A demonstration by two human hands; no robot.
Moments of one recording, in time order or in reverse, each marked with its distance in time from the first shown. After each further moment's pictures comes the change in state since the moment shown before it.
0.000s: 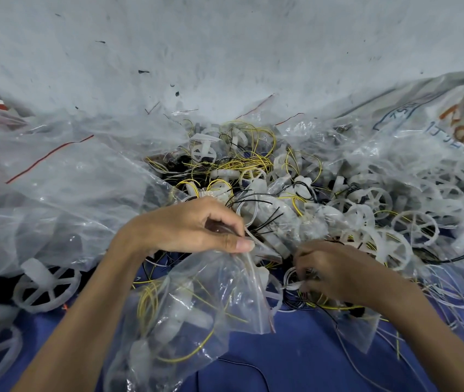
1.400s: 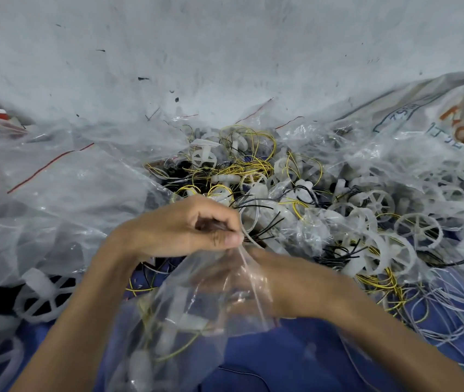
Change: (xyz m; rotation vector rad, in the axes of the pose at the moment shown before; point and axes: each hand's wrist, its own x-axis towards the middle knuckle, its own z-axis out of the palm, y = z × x) left_hand -0.008 0.012 -0.004 -0.053 0.066 0.092; right_hand 0.025 -0.092 -0.041 0.204 0.047 -0.412
